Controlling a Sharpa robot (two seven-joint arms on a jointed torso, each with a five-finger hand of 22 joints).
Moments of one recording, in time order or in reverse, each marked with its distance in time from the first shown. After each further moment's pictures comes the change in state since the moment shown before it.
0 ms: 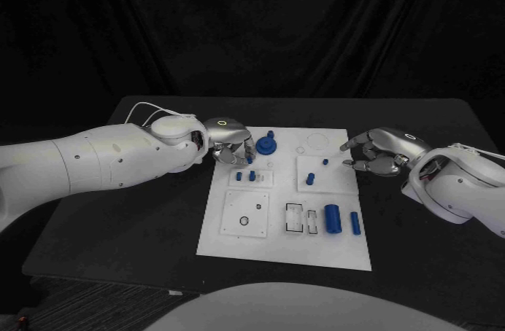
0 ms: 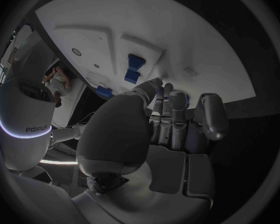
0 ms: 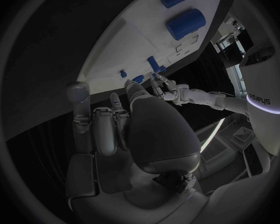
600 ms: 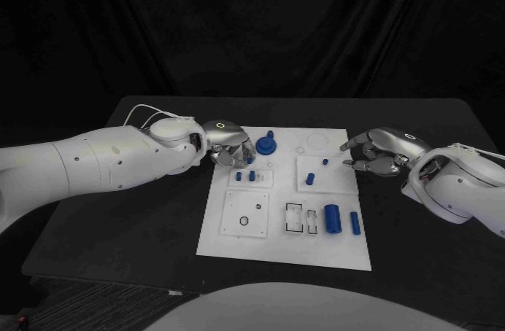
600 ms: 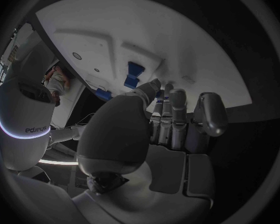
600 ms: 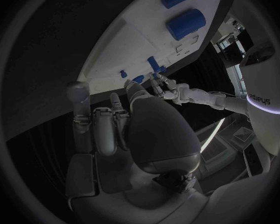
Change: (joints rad) left arm -0.008 -0.003 -0.003 -0.007 0.000 0.011 -0.007; left_hand -0.024 -0.024 0.002 0.006 -0.082 -0.122 -0.029 -0.049 -0.034 -0.001 0.001 -0.043 -0.025 -0.018 0.003 -0.018 -0.019 0.000 -0.014 0.007 -0.023 0.000; right arm 0.000 -0.001 0.000 -0.001 0.000 0.001 -0.001; right_hand 0.000 0.000 0.003 -0.003 0.000 0.000 0.000 0.000 -0.001 0.000 0.000 0.000 0.000 0.000 0.000 0.000 0.000 0.000 0.000 0.000 -0.006 0.000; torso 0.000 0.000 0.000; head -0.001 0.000
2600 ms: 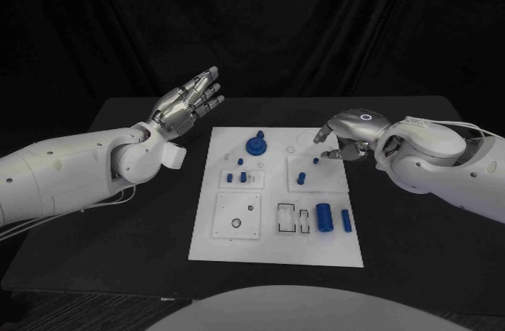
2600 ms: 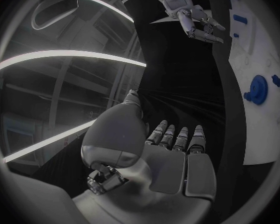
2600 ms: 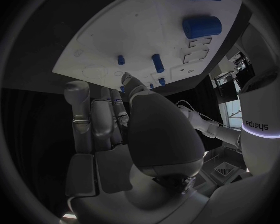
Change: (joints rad) left arm 0.009 -0.125 -0.001 0.083 1.610 0.337 0.381; left_hand -0.223 0.169 -0.544 0.223 0.022 -0.779 -0.078 -0.036 -0.262 -1.007 -0.069 -0.196 -0.192 -1.196 0.093 -1.057 -0.874 0.086 -1.342 0.062 -1.185 -1.272; right arm 0.076 0.075 0.000 0.016 -0.325 0.109 -0.082; right_hand 0.041 -0.121 0.073 -0.029 -0.140 0.130 0.016 -0.046 -0.004 -0.518 0.083 -1.294 -1.123 -0.022 0.052 -0.221 -0.134 0.016 0.025 0.039 0.012 0.000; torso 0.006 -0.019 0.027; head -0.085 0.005
